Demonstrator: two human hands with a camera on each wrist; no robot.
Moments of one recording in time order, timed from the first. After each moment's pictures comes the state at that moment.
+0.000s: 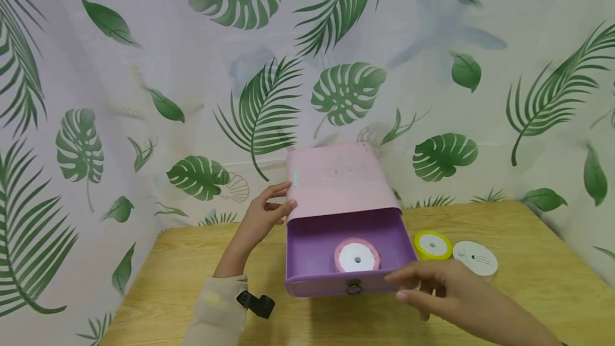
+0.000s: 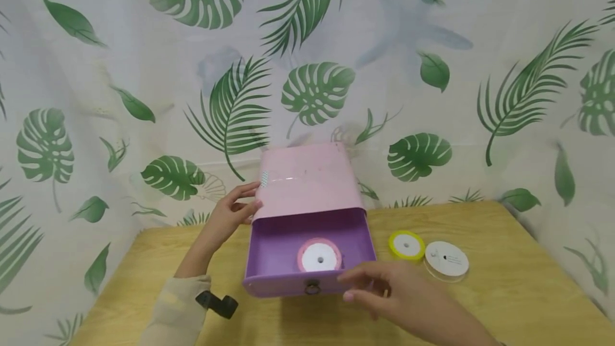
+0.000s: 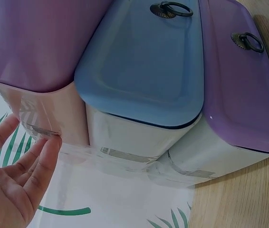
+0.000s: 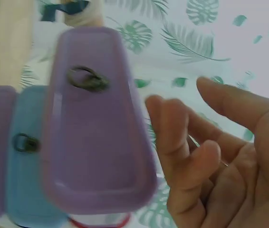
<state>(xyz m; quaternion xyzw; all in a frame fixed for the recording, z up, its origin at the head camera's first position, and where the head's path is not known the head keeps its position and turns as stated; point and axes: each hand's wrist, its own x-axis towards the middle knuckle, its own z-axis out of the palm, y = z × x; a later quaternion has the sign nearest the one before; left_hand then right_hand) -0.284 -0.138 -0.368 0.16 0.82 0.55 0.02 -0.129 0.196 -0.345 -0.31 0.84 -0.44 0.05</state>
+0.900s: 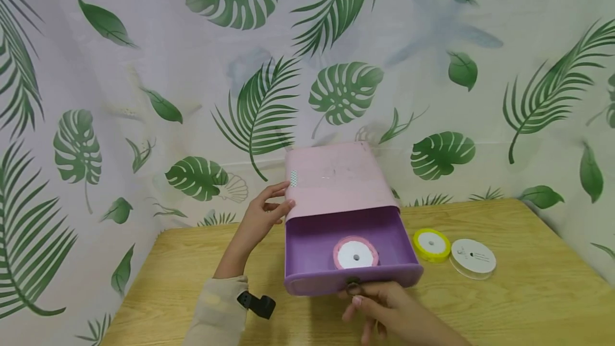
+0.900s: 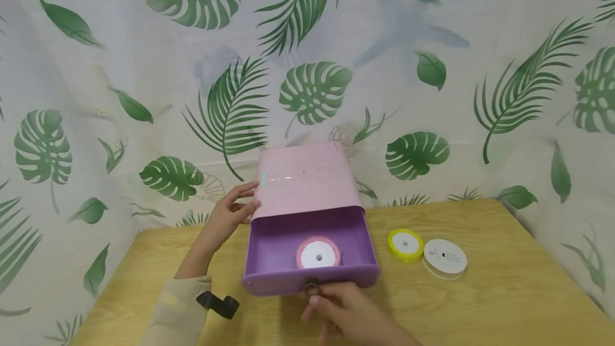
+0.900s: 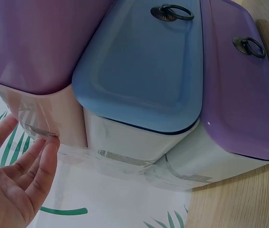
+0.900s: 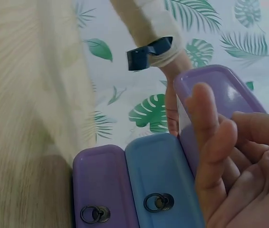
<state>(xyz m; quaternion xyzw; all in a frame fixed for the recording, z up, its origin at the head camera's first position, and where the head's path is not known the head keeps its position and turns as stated) -0.282 -0.136 -0.370 0.16 0.82 0.56 0.01 -0.142 0.142 -0.411 -0.29 0.70 -0.62 0.19</state>
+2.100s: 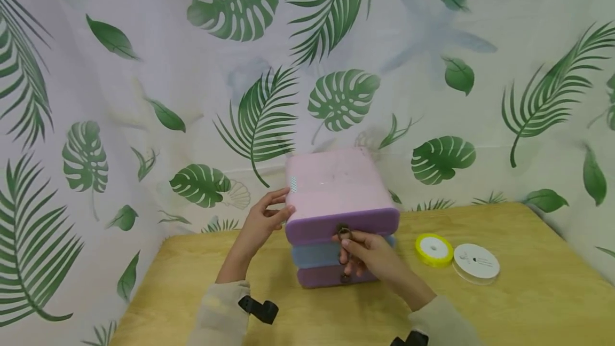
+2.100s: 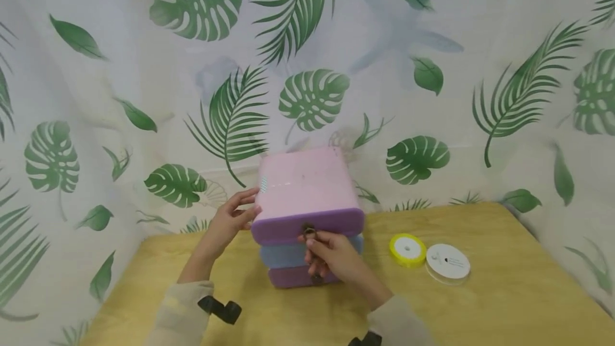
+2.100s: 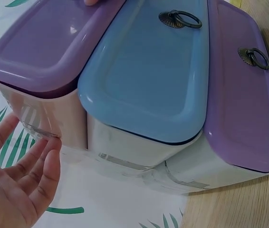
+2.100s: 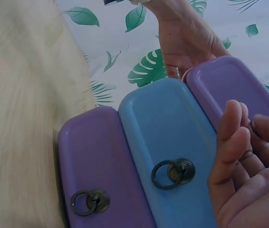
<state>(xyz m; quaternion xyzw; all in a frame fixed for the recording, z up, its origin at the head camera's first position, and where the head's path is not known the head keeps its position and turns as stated) -0.281 -0.134 -0.367 0.14 0.81 0.57 0.03 -0.219 0.128 -0.404 -0.17 0.71 -0.66 0.14</state>
